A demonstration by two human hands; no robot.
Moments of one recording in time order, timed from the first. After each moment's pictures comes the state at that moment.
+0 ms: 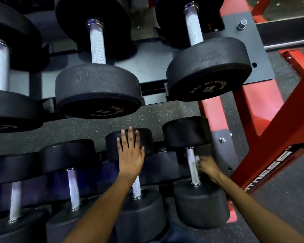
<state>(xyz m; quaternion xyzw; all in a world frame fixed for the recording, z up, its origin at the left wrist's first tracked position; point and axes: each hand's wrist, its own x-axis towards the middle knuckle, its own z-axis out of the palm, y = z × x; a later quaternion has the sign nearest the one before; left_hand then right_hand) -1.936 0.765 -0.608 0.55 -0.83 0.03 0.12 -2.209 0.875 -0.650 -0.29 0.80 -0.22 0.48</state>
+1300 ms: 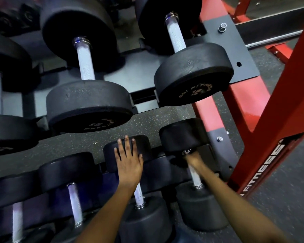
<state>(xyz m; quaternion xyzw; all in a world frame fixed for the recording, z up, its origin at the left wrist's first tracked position) -1.936 0.765 -0.602 0.55 -0.83 0.03 0.06 -2.163 0.825 -0.634 -0.16 0.82 -0.33 0.44</state>
